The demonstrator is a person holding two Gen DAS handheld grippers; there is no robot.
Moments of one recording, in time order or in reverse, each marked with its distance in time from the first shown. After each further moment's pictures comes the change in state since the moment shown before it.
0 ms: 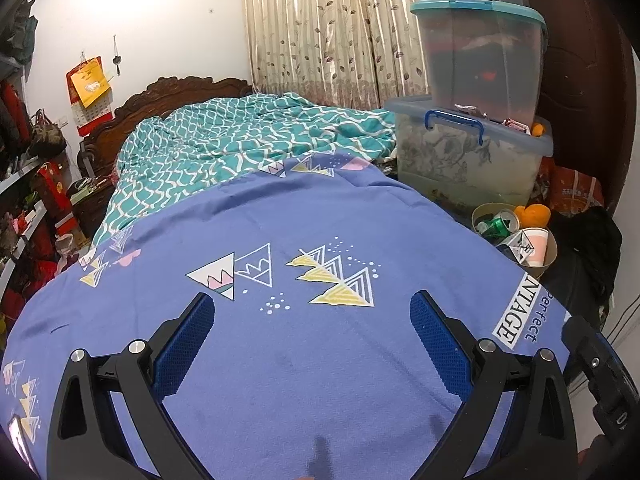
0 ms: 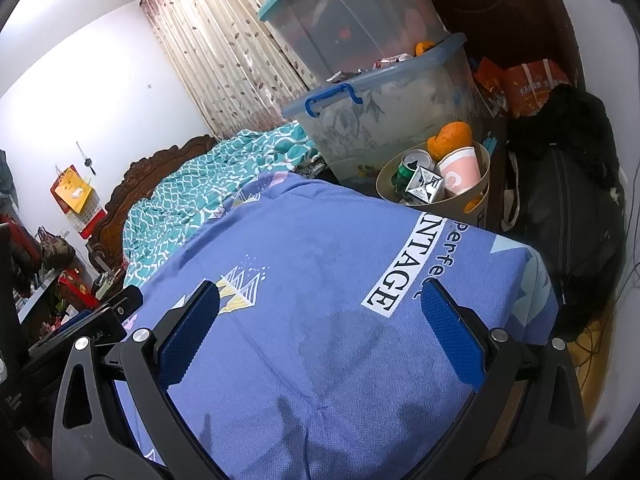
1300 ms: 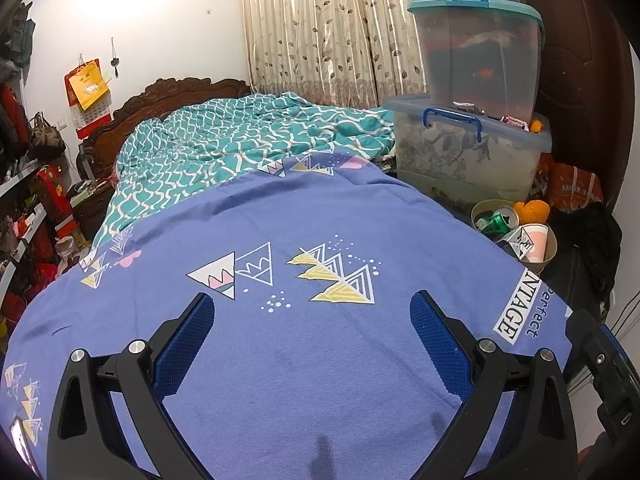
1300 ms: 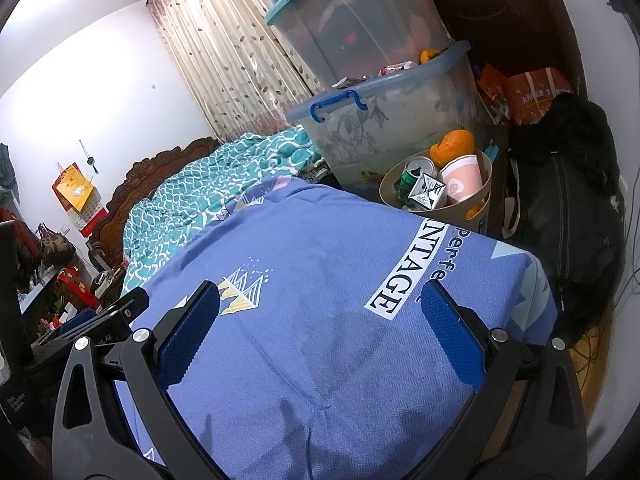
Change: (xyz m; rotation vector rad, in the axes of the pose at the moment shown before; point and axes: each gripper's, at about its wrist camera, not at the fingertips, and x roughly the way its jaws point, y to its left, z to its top) left arm -0.001 0.002 -0.003 0.006 0.005 0.000; right arm -0.002 0.003 0.003 -0.023 -0.020 0.005
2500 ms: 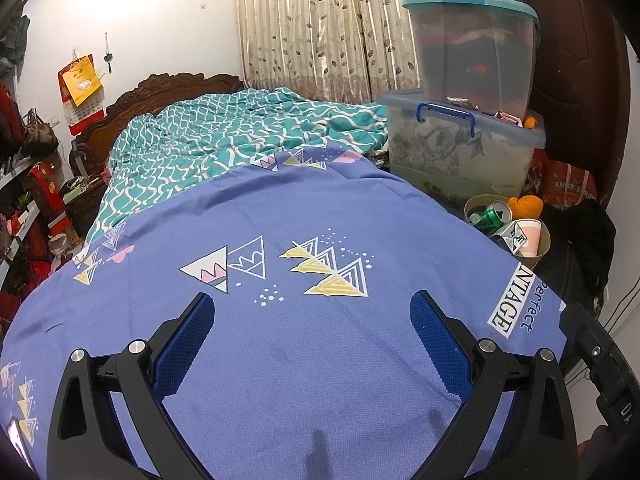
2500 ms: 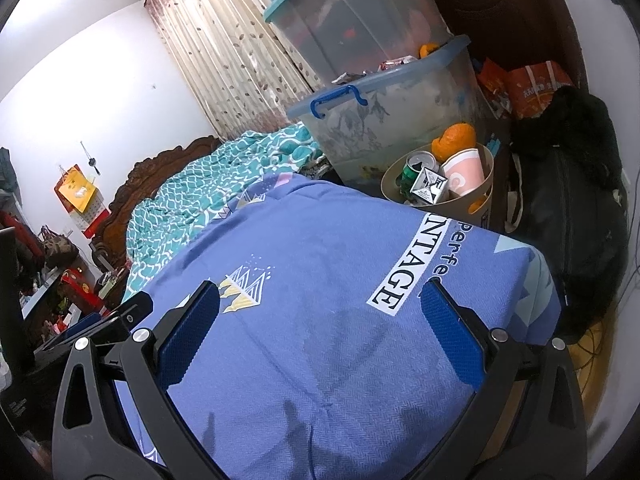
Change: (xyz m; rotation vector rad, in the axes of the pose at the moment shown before) left arm 0.000 -0.003 -0.005 0.005 0.016 -0.026; right arm 0.002 -0.004 -0.001 0.013 0.009 0.012
